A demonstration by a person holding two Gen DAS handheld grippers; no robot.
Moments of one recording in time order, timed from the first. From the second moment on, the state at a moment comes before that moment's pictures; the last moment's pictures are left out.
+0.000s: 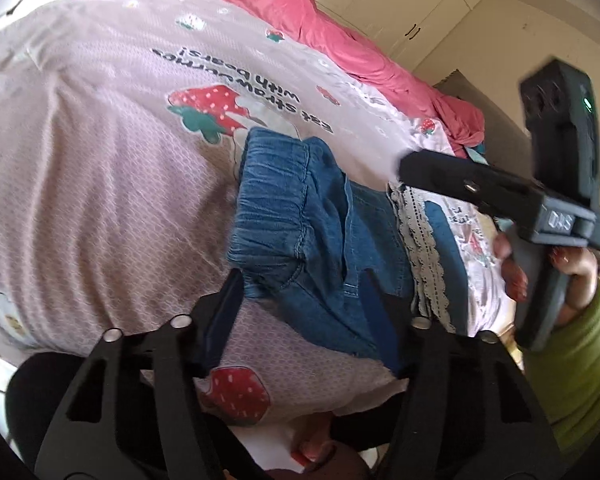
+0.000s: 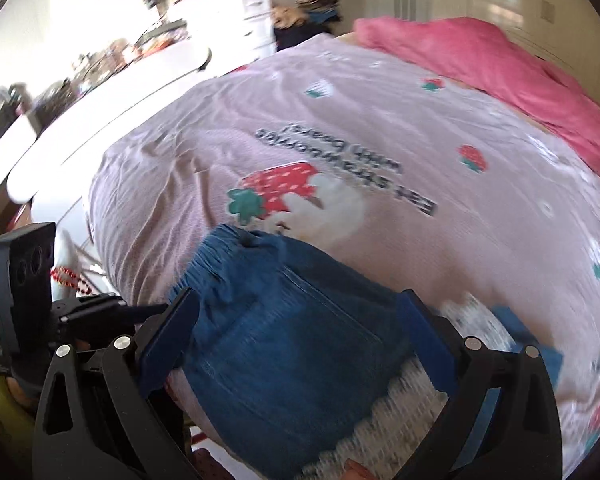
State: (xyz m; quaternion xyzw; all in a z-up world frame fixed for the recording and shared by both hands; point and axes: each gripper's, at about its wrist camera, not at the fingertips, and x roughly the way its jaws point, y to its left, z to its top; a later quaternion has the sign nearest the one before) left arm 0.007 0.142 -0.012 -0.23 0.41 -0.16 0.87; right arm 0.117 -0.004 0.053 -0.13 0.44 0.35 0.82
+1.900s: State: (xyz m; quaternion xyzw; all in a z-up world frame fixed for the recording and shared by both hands) left arm 0.030 -0.066 0.001 -0.10 0.47 -0.34 0.80; right arm 0.127 -0.251 0.024 0.12 0.44 0.32 0.83
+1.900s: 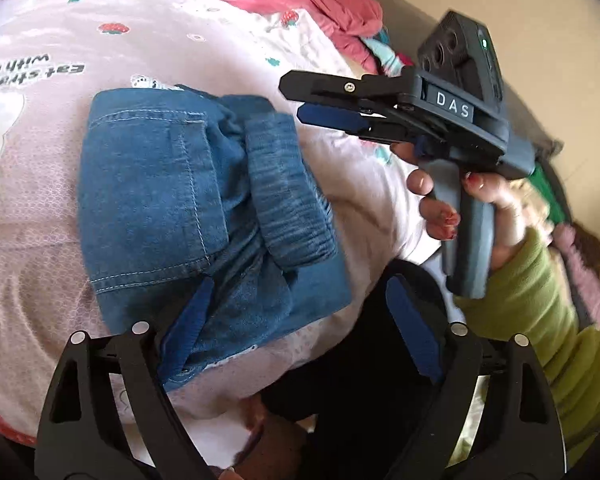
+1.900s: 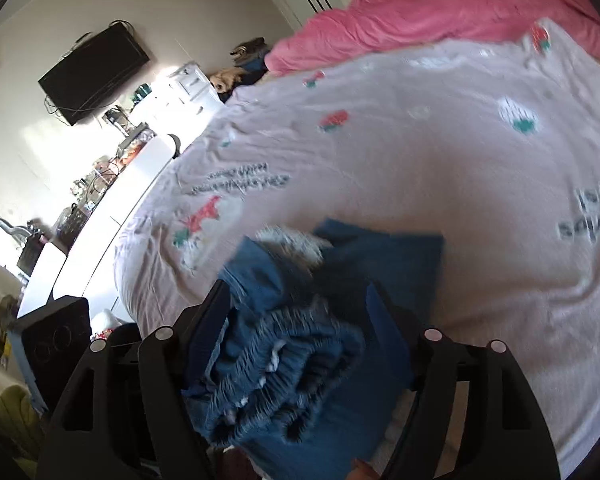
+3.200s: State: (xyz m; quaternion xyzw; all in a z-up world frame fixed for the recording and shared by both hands) left arm 0.113 -0.024 0.008 -0.09 0.45 -0.22 0.86; right arm -0.026 -0.170 0.021 -0.17 0.37 0.36 0.84
